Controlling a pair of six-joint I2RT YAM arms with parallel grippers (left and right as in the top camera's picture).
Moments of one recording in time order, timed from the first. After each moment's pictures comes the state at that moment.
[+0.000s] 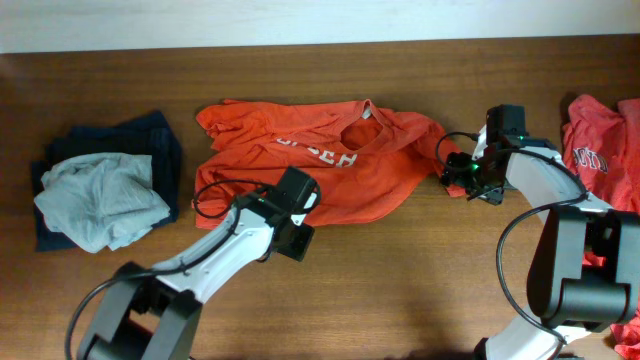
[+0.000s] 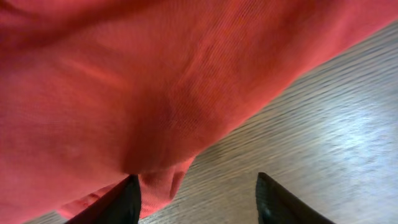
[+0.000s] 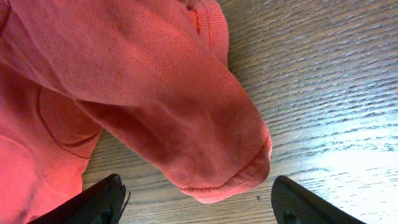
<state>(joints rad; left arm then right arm) -0.56 1.67 0.96 -0.66 -0.03 -0.11 -0.13 1.86 1.17 -0.67 -0.15 0.26</state>
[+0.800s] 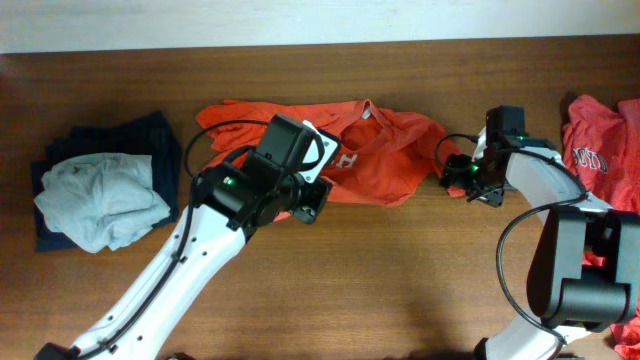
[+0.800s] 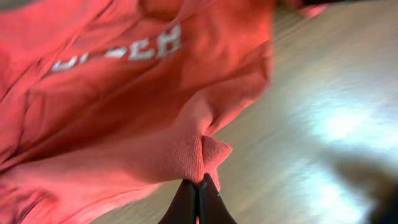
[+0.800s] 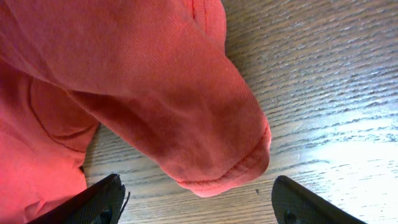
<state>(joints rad) -0.57 1.50 1.35 -0.90 0.09 -0.01 -0.13 1.86 1.17 -0.68 -0.15 0.26</state>
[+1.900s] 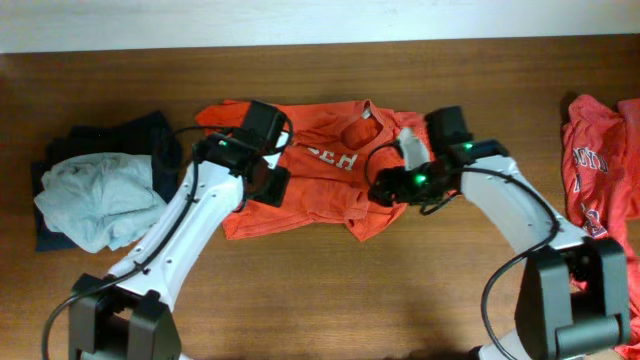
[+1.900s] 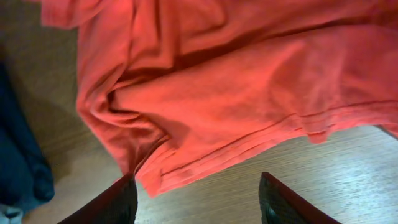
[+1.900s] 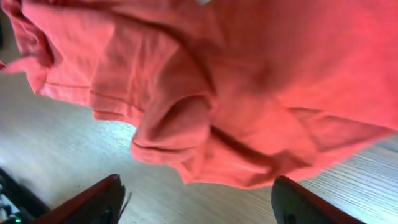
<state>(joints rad) -0.38 1.68 1.36 -0.98 -0.11 -0.07 0.20 1.73 1.16 -0.76 -0.48 0.08</state>
